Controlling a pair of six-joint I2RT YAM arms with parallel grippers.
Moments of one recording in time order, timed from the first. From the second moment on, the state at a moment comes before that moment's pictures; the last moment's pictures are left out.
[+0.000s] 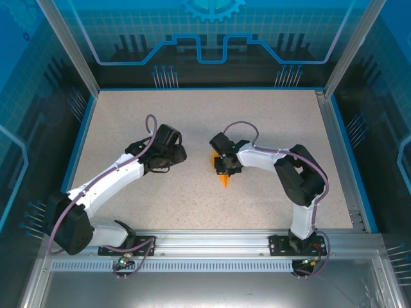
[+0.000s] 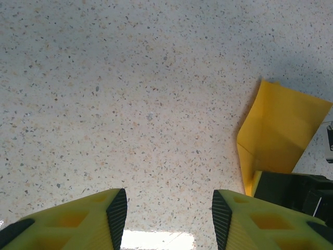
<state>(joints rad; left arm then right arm) -0.52 1.33 1.03 -0.70 -0.14 -0.88 0.69 1.89 1.18 -0.56 0.06 0.65</state>
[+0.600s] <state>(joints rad) -0.52 1.33 1.03 -0.70 -0.14 -0.88 0.73 1.97 1.30 -0.68 0.12 0.69</state>
